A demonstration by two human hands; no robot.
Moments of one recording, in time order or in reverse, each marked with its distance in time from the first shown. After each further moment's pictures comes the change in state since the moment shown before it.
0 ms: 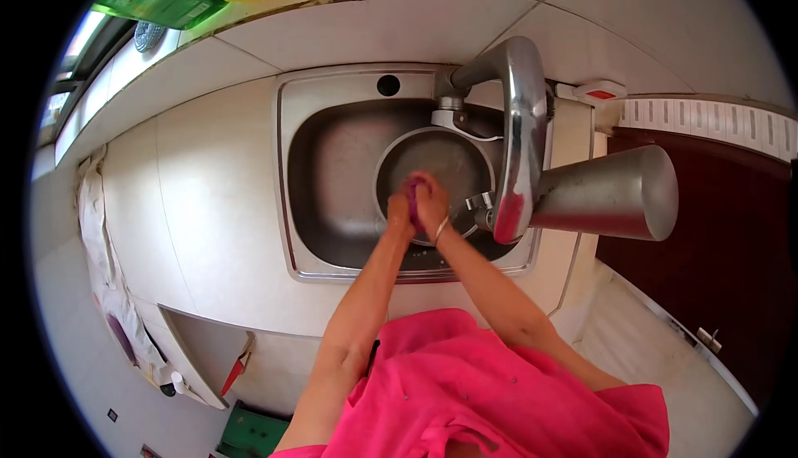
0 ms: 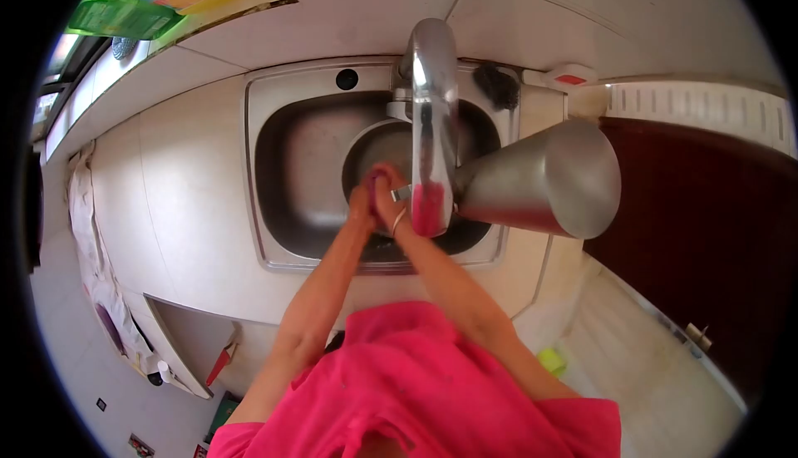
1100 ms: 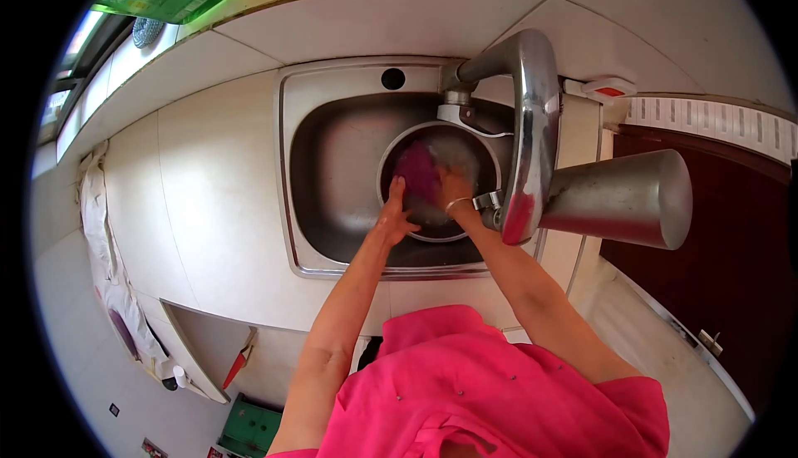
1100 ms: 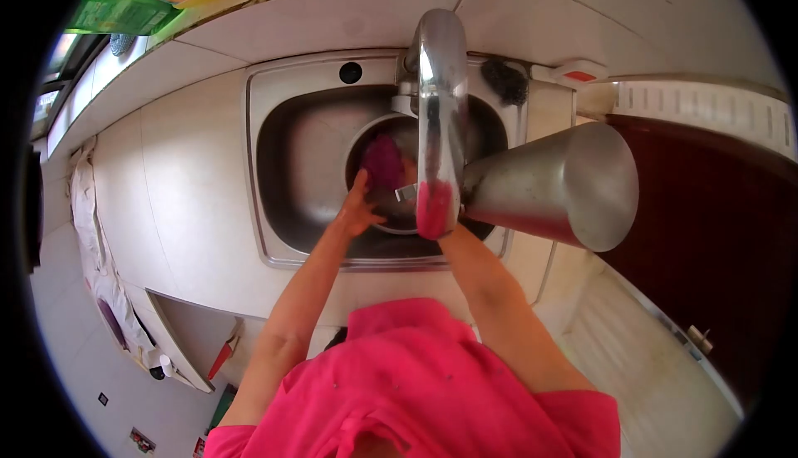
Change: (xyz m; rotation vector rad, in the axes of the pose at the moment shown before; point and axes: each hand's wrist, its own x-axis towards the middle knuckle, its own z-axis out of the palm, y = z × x) left_hand -0.073 0.063 0.033 0.252 0.044 -0.344; right_hand 0.037 0.032 -0.039 -0.764 -0.271 0.022
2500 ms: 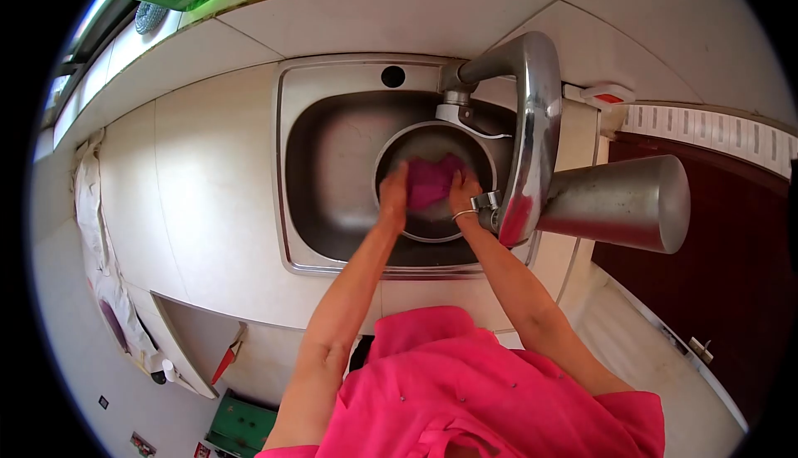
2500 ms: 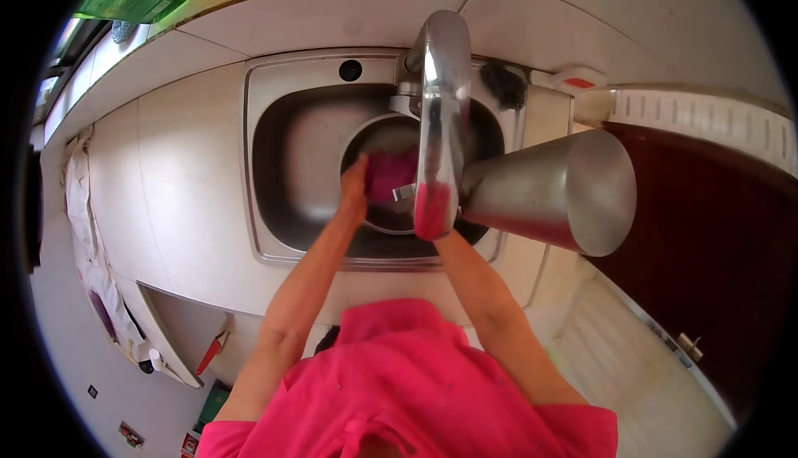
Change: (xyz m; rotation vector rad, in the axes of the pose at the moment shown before) left_hand 0.029 -0.004 0.009 0.042 0.073 0.389; right_hand -0.020 0.074 0.036 -0.069 0.554 -0.203
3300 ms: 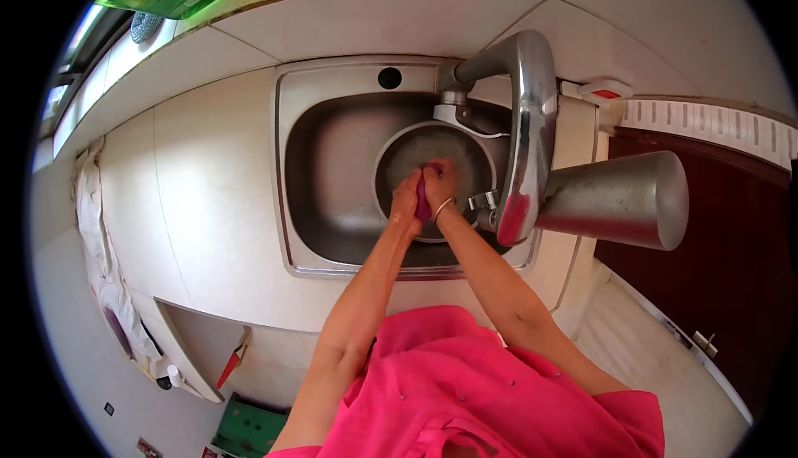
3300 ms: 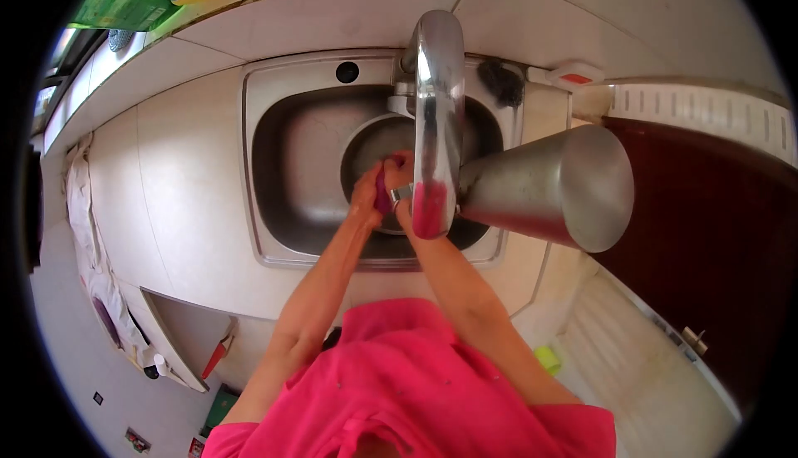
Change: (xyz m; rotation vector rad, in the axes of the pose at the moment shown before) left_hand -0.016 0.004 0.034 -0.390 -0.016 -0.113; right_hand 0.052 -0.102 -0.014 0.647 -0.088 0.590
